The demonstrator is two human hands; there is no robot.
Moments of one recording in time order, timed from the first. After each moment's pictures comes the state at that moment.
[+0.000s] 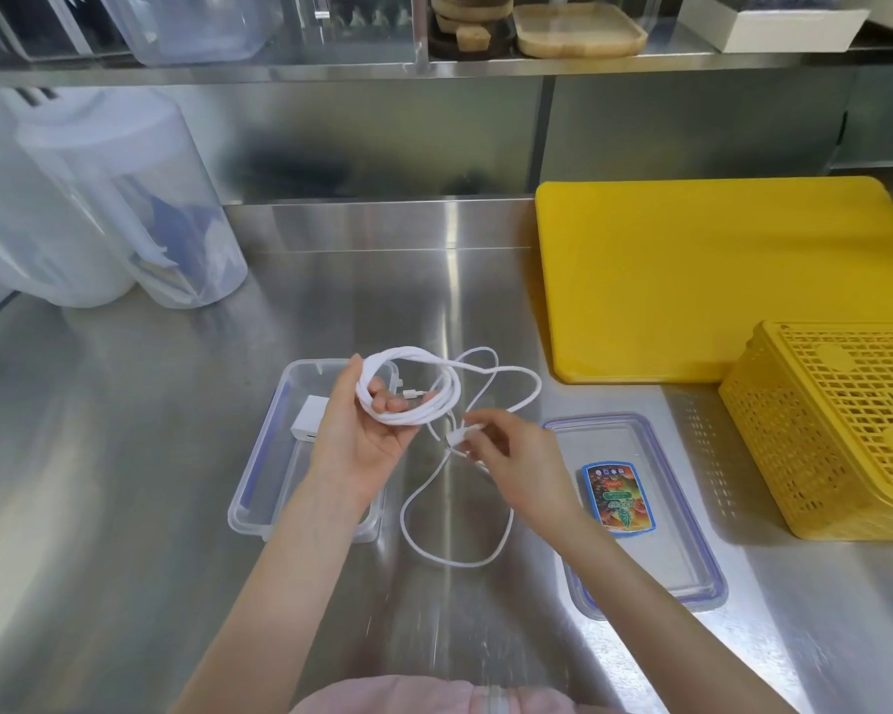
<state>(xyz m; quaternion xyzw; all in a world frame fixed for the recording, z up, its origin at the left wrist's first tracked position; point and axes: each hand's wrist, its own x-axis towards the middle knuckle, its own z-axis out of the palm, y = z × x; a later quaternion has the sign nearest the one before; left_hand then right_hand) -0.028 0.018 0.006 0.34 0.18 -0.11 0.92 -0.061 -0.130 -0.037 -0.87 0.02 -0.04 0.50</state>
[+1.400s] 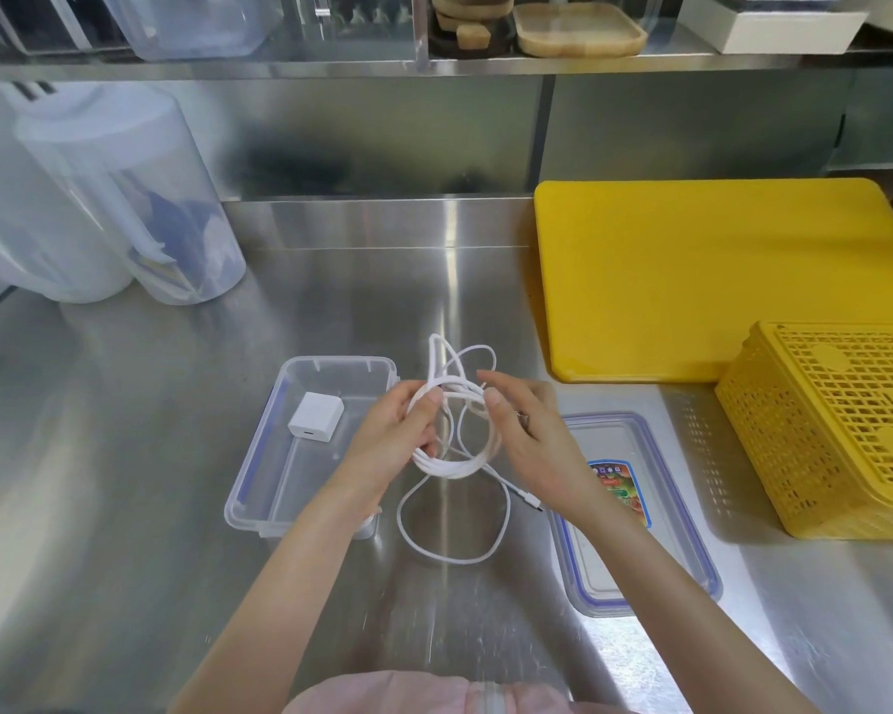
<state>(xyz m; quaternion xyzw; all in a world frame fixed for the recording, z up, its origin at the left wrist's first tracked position) -0.039 0.006 -0.007 0.73 0.02 -0.13 0.67 -0.063 -0.146 -0.014 -0.83 -0.01 0.00 0.55</state>
